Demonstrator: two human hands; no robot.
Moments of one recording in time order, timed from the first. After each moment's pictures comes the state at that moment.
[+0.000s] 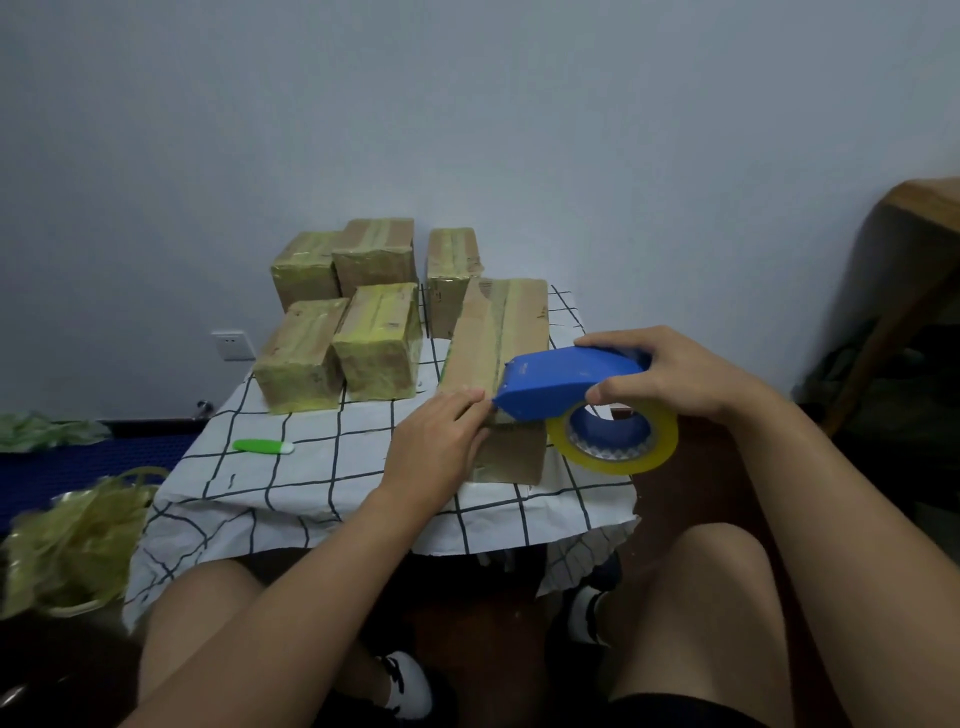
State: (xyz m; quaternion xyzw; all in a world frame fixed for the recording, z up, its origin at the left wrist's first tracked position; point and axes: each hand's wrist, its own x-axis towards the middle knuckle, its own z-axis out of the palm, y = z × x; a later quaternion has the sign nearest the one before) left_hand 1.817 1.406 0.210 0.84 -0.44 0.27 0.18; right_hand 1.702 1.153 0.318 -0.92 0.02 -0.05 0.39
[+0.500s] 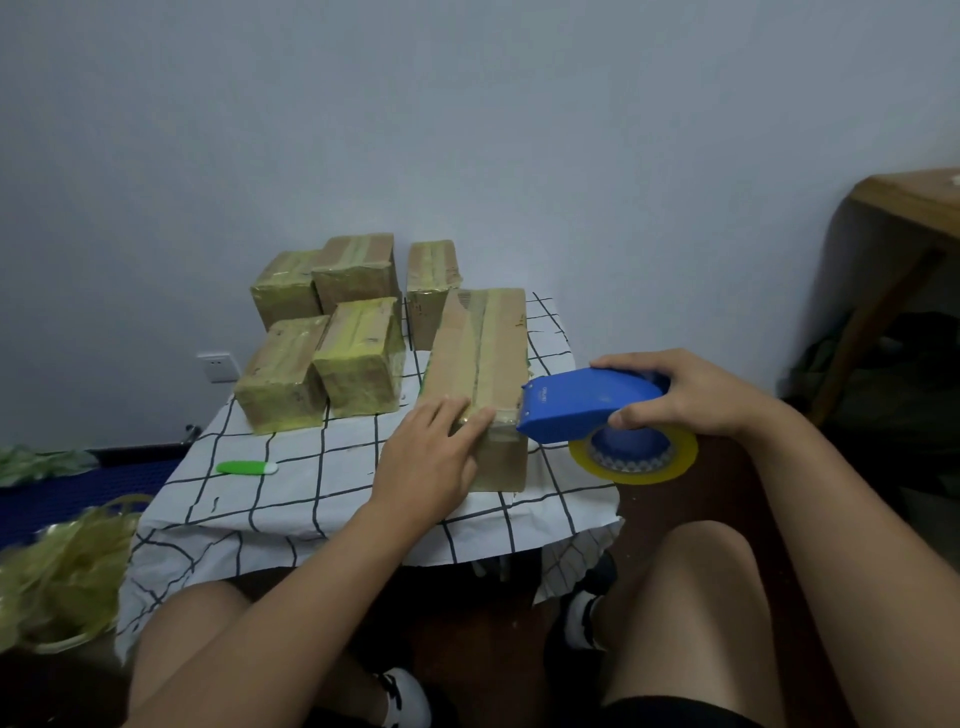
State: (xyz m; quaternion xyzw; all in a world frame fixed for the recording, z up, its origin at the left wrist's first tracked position) left_hand 1.805 1.397 0.216 0.85 -0.45 0.26 0.07; right_hand 1.674 1.119 0.302 -0.91 0.05 -0.03 0.41
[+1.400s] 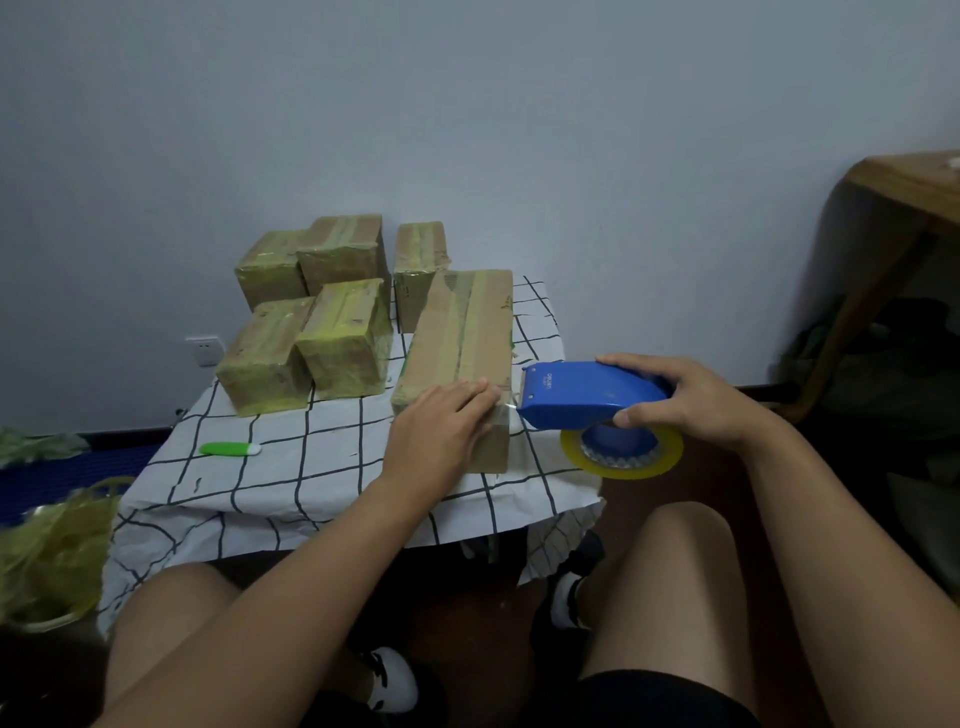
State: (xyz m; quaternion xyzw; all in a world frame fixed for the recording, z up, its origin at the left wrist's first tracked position) left_hand 1.804 1.366 0.202 0.83 -0.46 0.27 0.16; right_hand 1.655 1.100 0.266 -0.87 0.06 -0.06 0.49
